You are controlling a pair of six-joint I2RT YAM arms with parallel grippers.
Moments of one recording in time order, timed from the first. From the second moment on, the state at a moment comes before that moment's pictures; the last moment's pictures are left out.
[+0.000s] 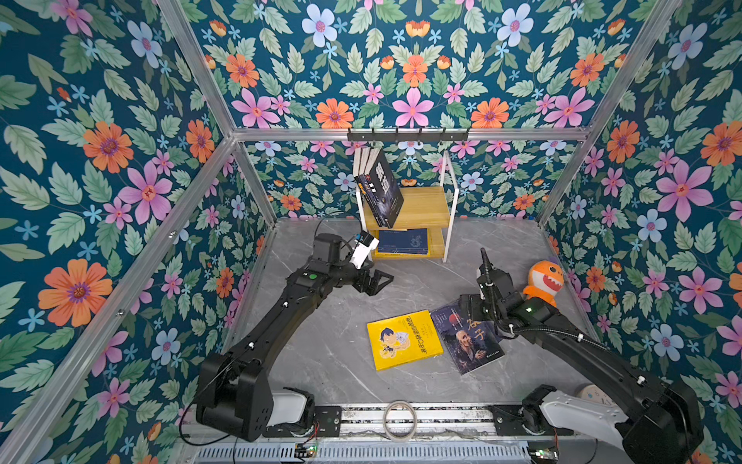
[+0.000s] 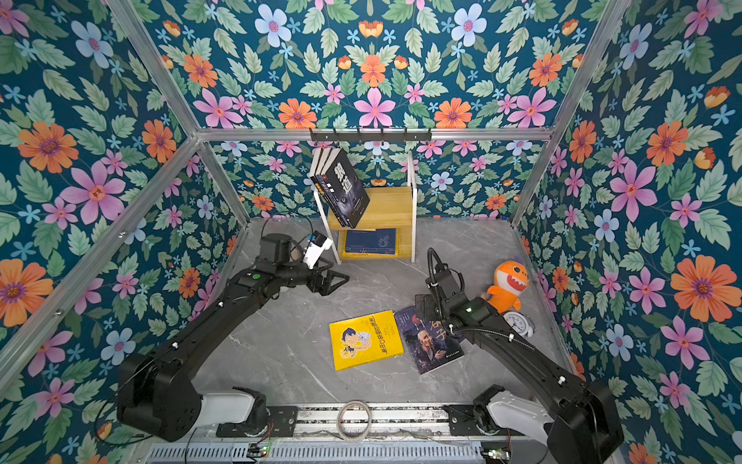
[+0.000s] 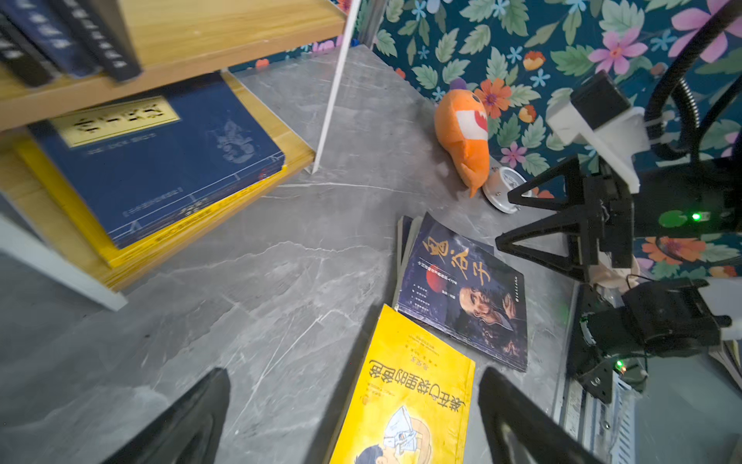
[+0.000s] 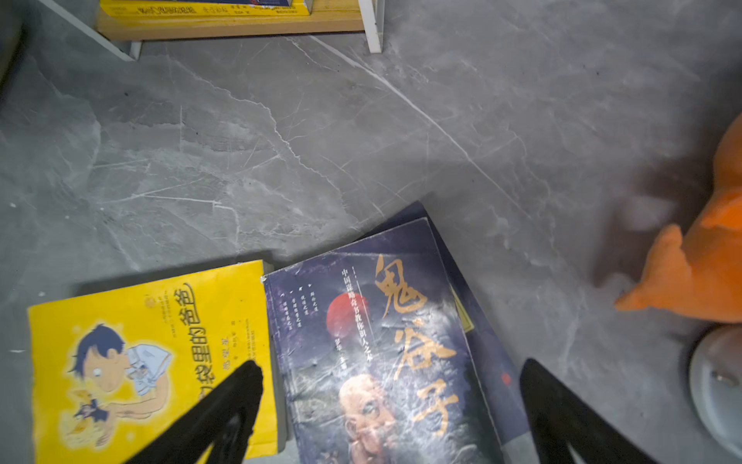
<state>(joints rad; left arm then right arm) -0.38 1.38 1.10 -0.38 0.66 0.10 0.54 1.09 0.84 -0.67 0.19 0.50</state>
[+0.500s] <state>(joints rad) -0.62 1.73 1.37 -0.51 0.59 0.17 0.54 0.79 0.63 -0.88 0.11 1.03</state>
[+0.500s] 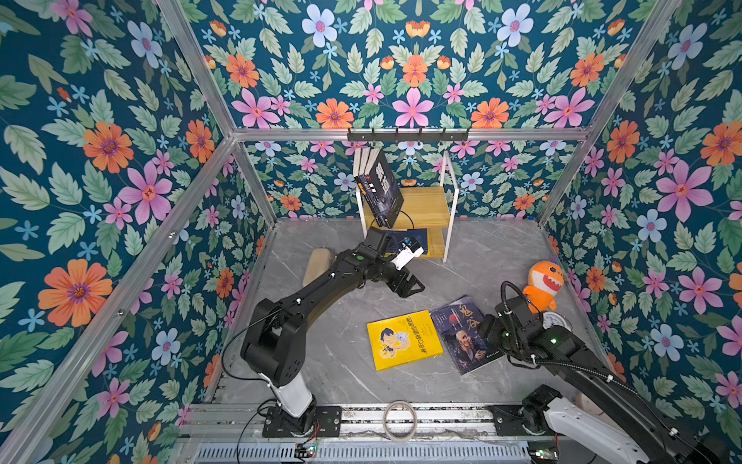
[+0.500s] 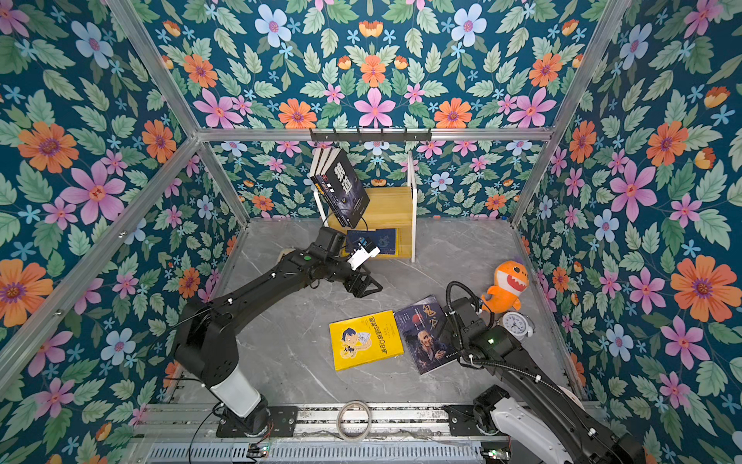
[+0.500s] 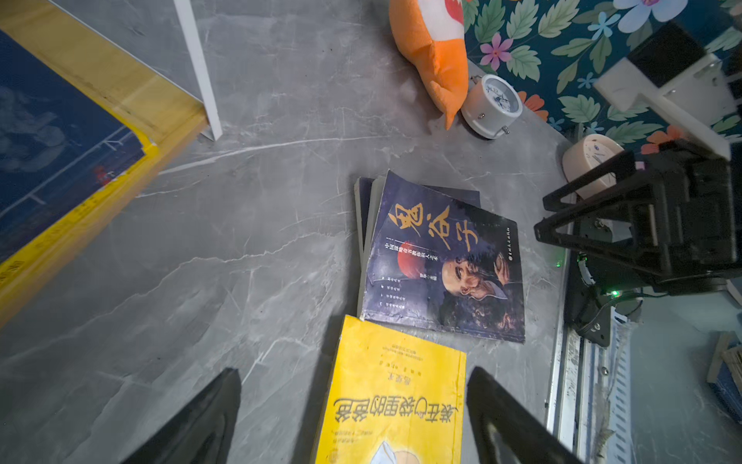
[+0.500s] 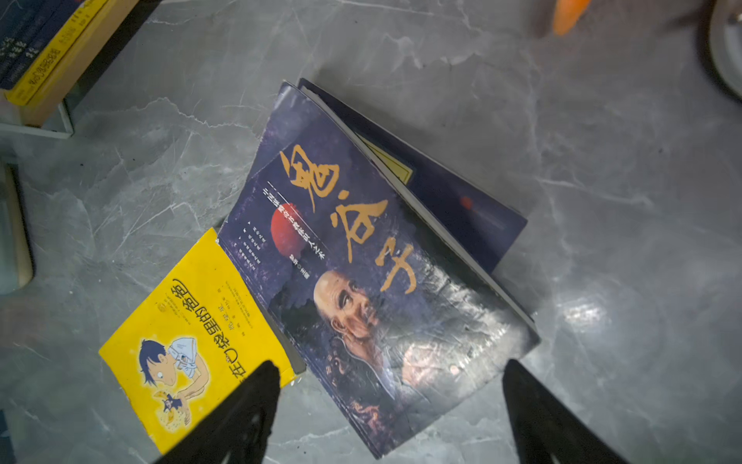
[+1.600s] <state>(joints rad) -0.79 2.19 1.62 -0.60 0.58 0.03 0.70 0.72 0.30 -0.69 0.09 1.43</state>
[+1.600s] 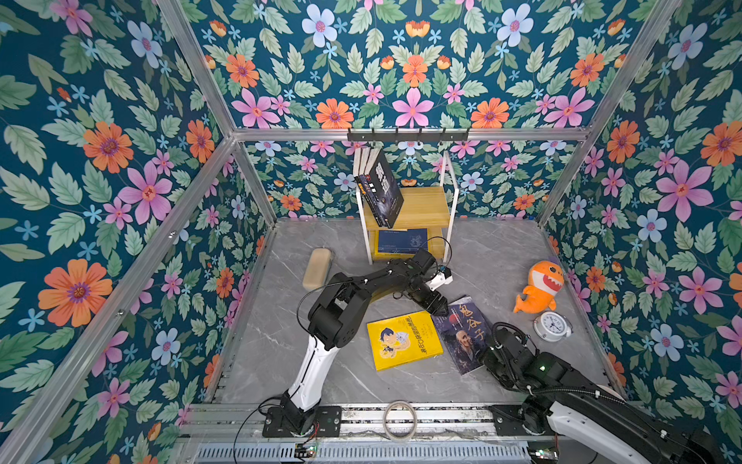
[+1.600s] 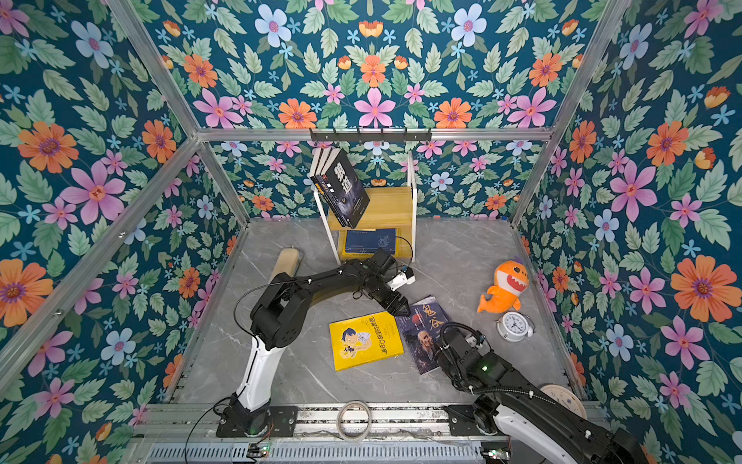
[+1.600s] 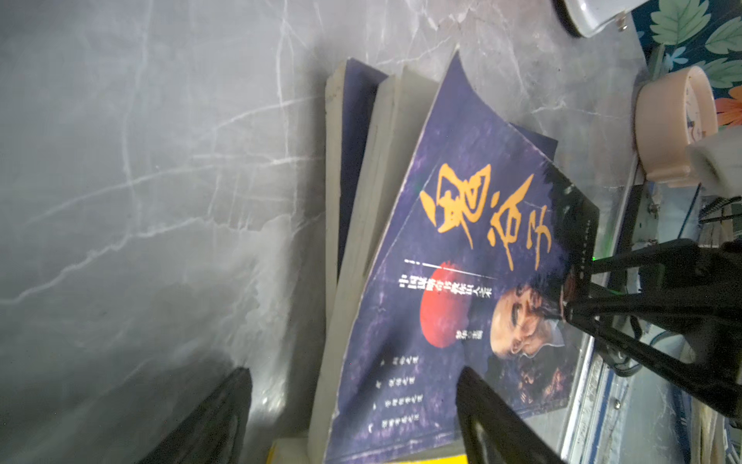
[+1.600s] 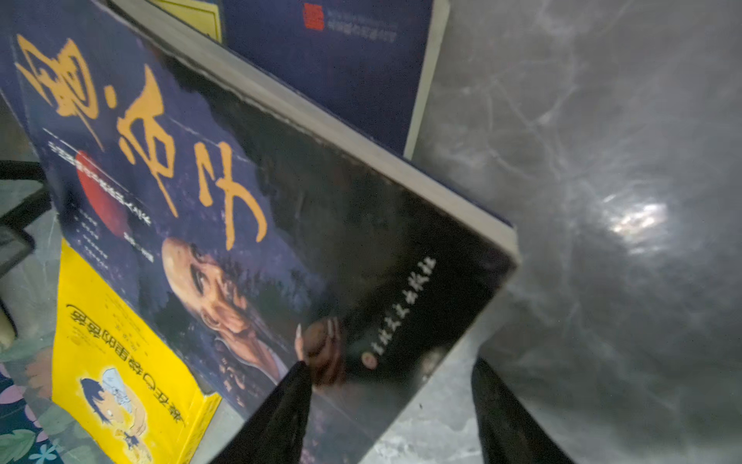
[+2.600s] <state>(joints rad) -0.80 2.05 1.49 -0.53 0.70 -0.20 0.70 0.82 0.31 -0.58 0.11 1.43</state>
